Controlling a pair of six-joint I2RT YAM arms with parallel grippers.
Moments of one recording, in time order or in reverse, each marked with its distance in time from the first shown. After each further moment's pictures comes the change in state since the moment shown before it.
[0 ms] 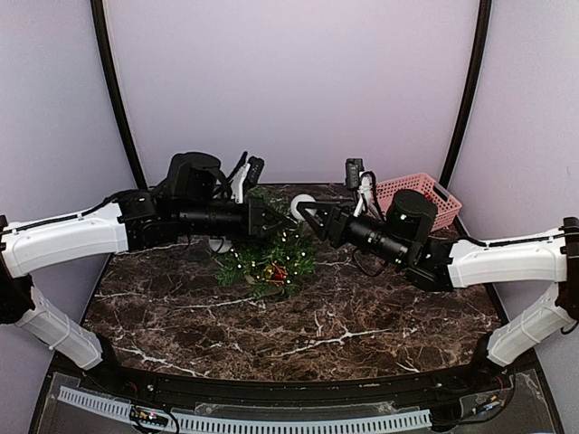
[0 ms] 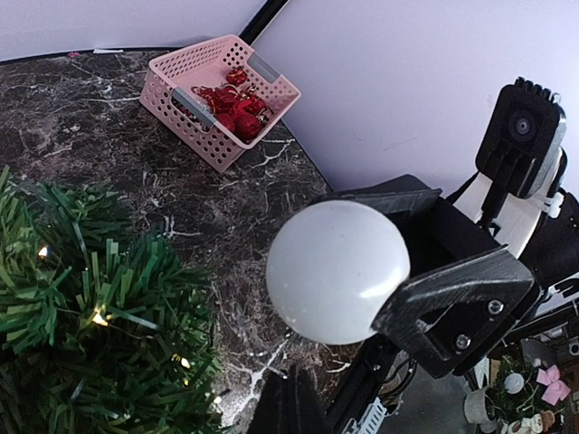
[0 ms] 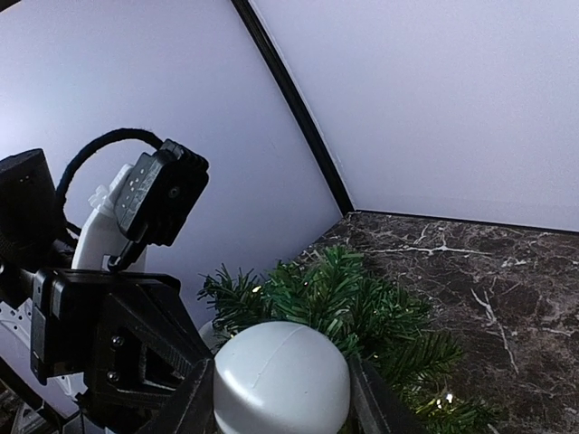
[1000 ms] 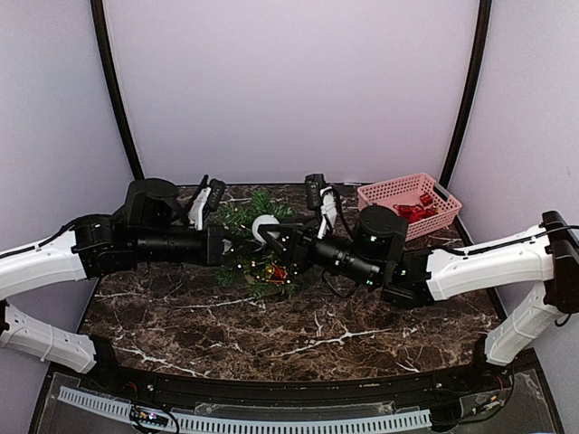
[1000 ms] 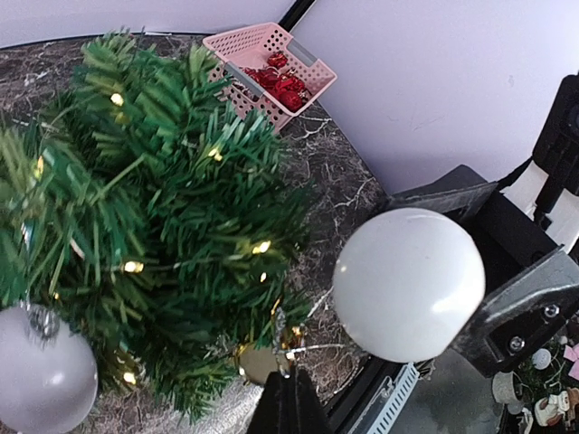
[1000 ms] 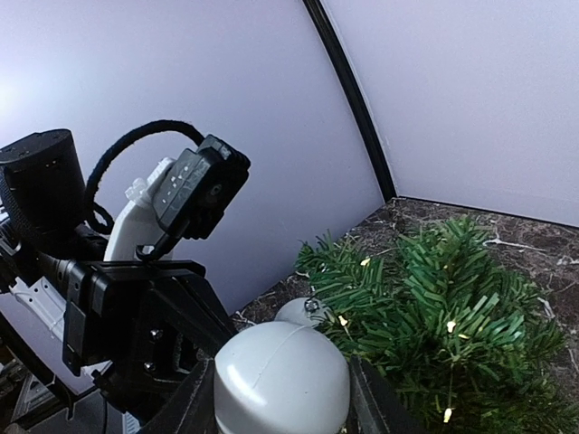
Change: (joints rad) left arm -0.019 -0.272 -0.207 -0.121 -0.091 0.042; right arm 0.198 0.110 0.093 0.010 0.102 -0.054
